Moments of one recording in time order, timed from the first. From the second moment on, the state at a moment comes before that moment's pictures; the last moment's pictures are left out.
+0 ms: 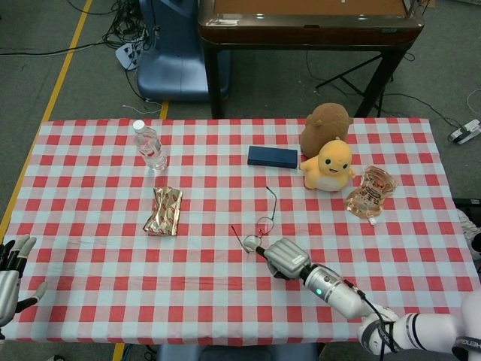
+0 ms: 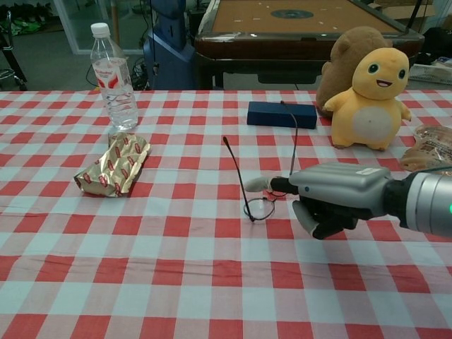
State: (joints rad) left arm -0.02 -1.12 -0.01 -1.61 1.46 1.50 0.12; right arm 0.72 -1.45 -0.01 -1.62 -1.36 0.81 -0.16
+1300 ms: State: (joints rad) left arm -0.02 -1.11 -0.01 -1.66 1.48 1.51 0.16; right arm 0.69 -1.36 0.10 -1.43 -1.31 0.82 0.03
